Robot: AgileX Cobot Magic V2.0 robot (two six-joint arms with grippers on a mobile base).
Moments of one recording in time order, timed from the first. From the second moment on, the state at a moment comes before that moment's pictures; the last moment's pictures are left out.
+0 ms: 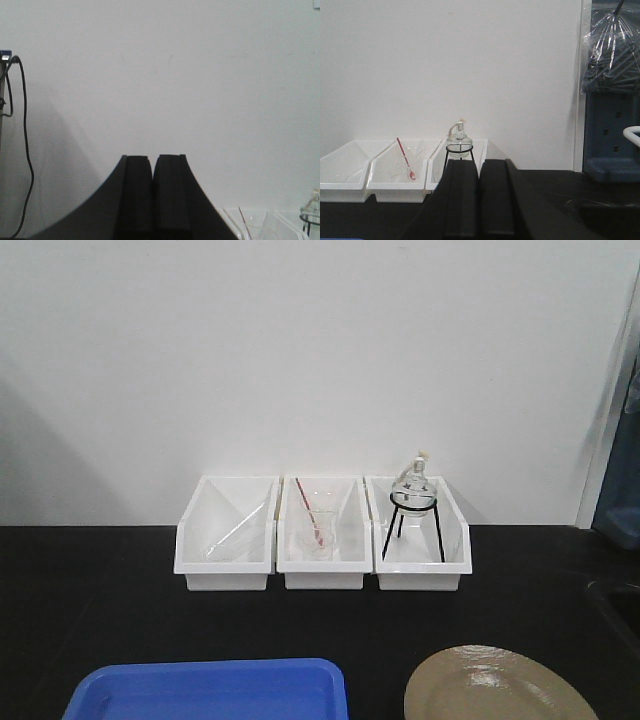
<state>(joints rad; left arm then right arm) 0.00 0.06 -0.36 -0.05 0.00 0.04 0.07 0.24 -0.35 -0.10 0.08 0.11</state>
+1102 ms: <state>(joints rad) 0.00 0.35 -0.41 -0.05 0.15 0.04 0.07 0.88 -0.40 0.19 0.25 0.62</state>
